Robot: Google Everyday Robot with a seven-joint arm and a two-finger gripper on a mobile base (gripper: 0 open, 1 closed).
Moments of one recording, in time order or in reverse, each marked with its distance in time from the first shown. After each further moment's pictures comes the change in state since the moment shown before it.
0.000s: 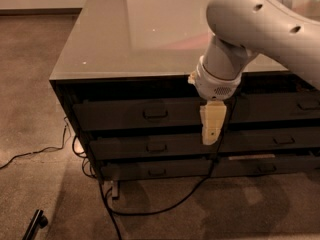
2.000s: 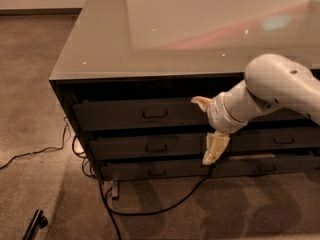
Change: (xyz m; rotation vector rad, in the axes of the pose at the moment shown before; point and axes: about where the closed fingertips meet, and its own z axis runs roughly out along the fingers) arm 0.023 0.007 0.085 0.138 -0.301 -0.036
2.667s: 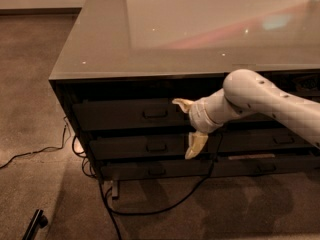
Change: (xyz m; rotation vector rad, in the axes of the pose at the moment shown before) arm -0.004 -0.030 0.073 0.037 -0.129 -0.126
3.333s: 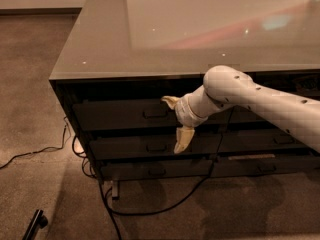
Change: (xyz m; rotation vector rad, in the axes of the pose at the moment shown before) arm -0.013 -0.030 0.042 -0.028 0.011 -0.046
